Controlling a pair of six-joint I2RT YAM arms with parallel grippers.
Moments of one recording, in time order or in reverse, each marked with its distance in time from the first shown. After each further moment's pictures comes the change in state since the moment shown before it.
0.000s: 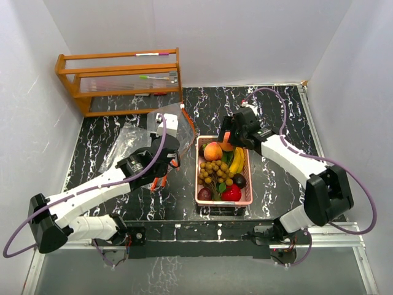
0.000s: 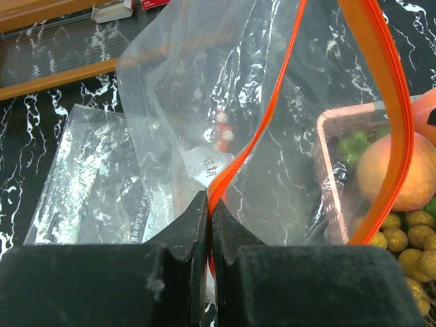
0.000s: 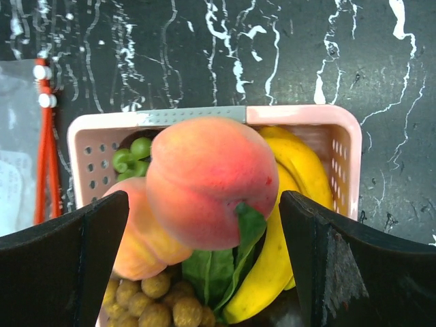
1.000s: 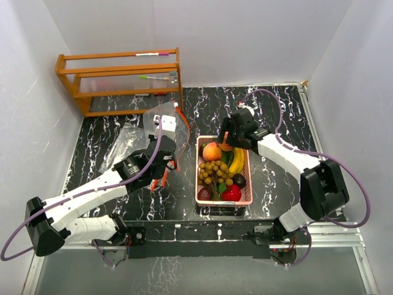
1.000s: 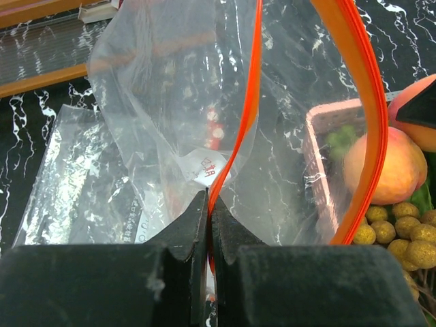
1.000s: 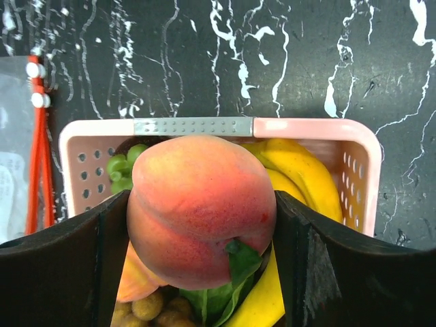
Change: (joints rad) left arm 0.000 -0.045 -0.031 0.016 0.036 0.003; right arm 0.000 0.087 -0.010 0.056 -0.012 -0.013
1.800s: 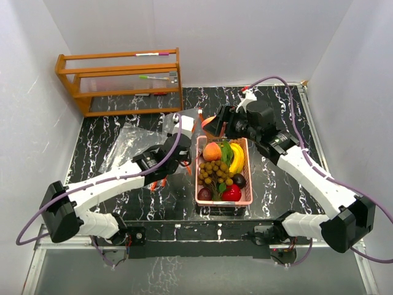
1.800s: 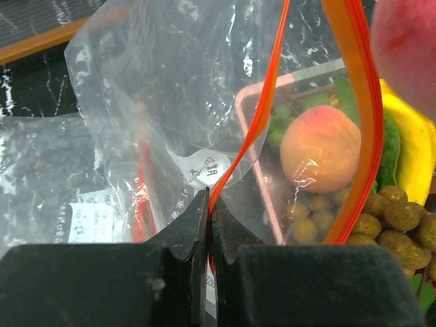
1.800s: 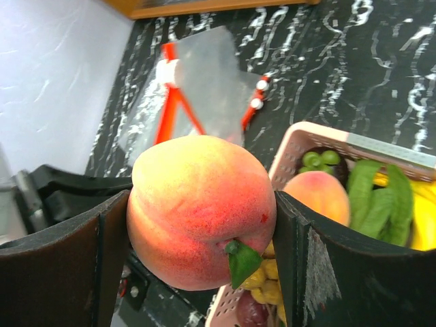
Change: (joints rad) left arm 0.002 0.175 0.031 0.093 0.179 -0.029; right arm 0.060 -0.313 0.066 0.066 -0.274 -0.006
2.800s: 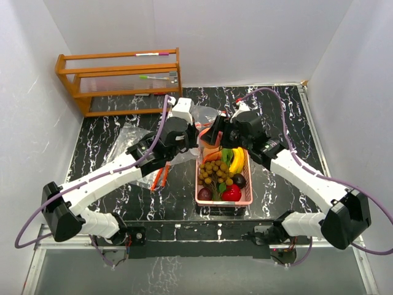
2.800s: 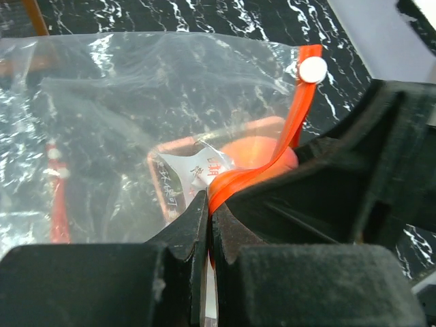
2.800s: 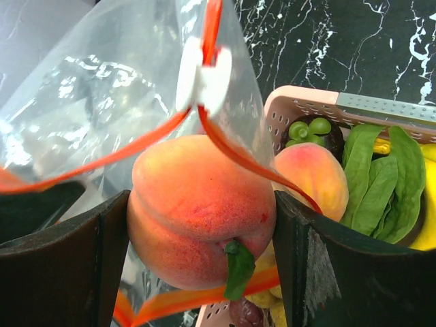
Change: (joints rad) left arm 0.032 0.035 0.200 0.017 0.195 -0.143; right arm 0.063 0.013 -0.130 0.073 0.059 0.069
